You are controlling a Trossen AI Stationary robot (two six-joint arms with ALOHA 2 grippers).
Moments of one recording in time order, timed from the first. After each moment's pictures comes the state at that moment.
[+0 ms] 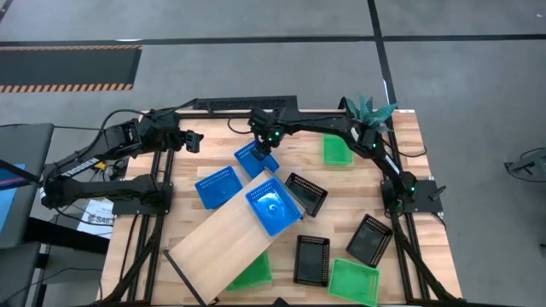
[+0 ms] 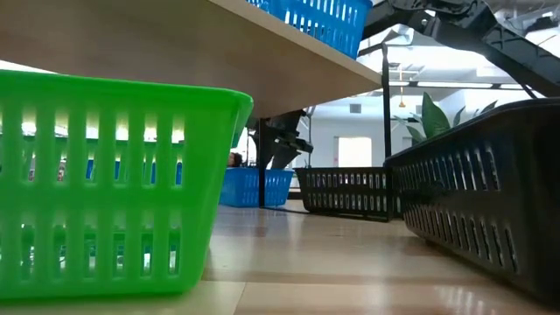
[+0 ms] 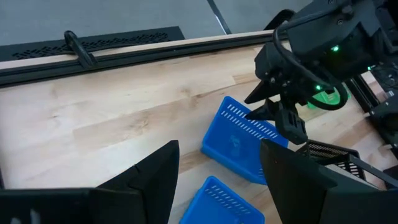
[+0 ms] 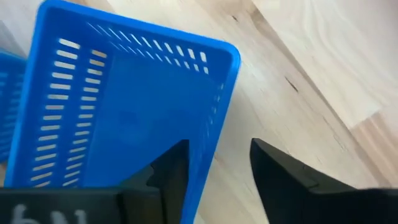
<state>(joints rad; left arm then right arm) 0.44 0.78 1.01 -0.94 -0.22 -0.73 -0.37 2.35 2.06 -0.90 -0.06 0.32</state>
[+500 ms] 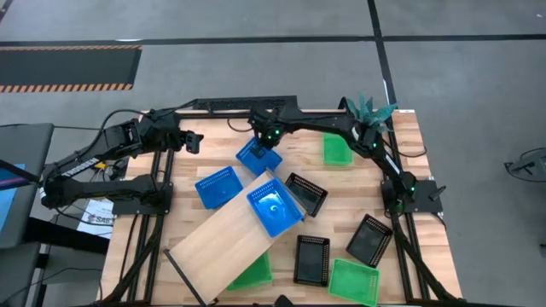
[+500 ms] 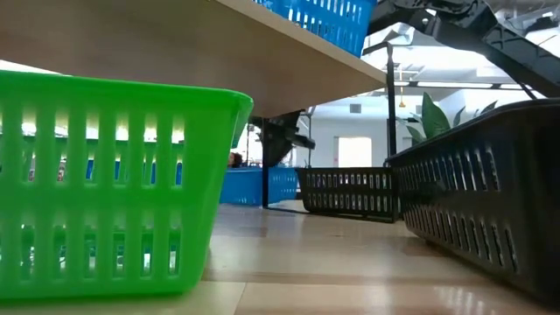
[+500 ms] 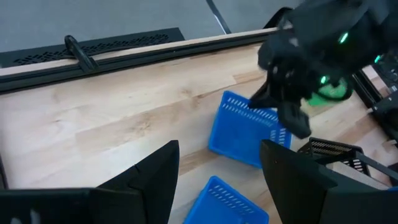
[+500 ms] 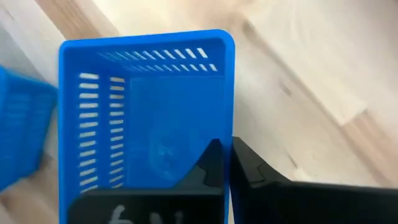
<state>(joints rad) 0.44 0.78 1.01 -0.94 -0.22 -0.69 -0.38 2.34 2.11 -0.94 -0.05 0.38</state>
